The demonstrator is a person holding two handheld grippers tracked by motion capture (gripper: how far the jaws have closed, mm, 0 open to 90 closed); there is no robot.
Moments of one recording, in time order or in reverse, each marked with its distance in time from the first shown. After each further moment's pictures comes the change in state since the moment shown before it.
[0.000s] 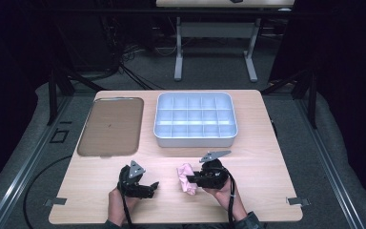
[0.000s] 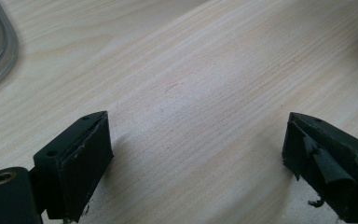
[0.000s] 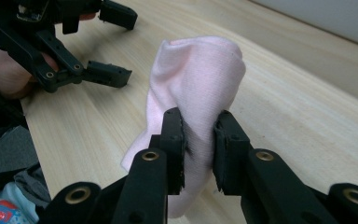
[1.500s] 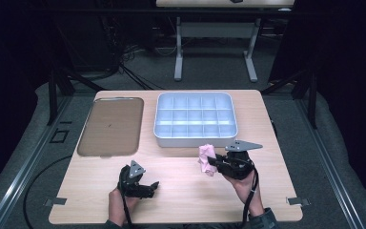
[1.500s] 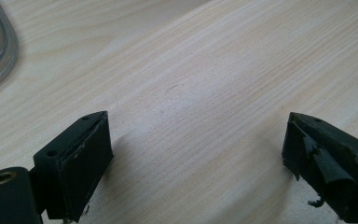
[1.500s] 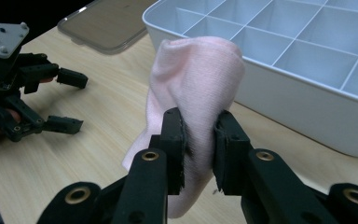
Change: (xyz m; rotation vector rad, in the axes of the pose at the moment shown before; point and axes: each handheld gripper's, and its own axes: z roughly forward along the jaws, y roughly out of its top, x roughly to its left) left arm 0.000 0.001 0.001 -0.001 0.003 -0.002; right arm -0.018 0.010 -0.071 -0.203 -0.209 0.006
